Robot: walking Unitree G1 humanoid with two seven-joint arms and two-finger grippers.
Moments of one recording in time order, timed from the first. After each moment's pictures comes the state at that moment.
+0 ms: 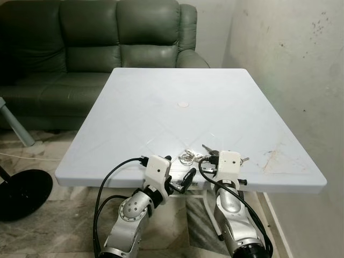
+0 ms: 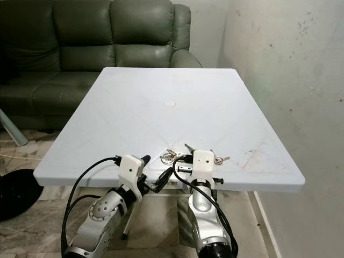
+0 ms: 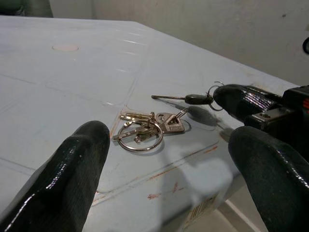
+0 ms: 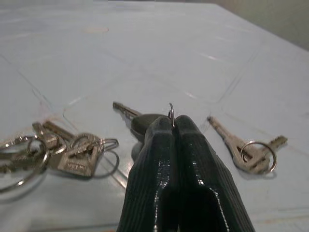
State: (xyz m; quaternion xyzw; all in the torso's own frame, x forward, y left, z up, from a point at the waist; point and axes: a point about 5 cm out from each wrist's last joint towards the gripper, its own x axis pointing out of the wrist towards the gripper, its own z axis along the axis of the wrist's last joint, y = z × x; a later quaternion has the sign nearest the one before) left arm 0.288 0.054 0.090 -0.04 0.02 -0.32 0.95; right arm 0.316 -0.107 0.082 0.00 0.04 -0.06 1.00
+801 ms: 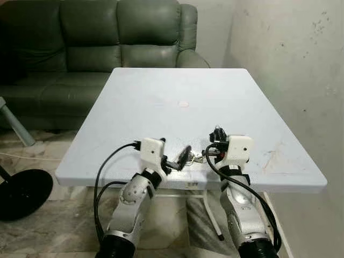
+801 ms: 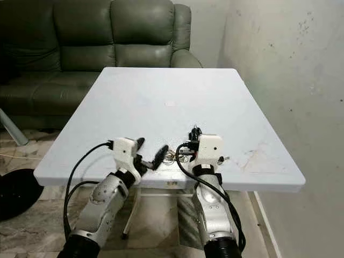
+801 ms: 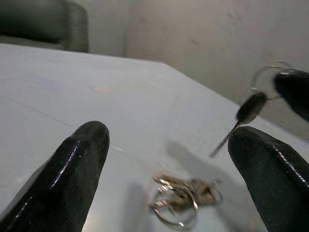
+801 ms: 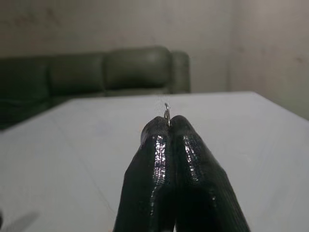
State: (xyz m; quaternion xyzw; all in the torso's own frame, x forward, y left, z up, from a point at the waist) left arm 0.317 0.066 0.122 -0.11 -0.03 -0.25 0.96; right arm 0.320 -0.112 0.138 0.05 -0.14 0.05 0.99
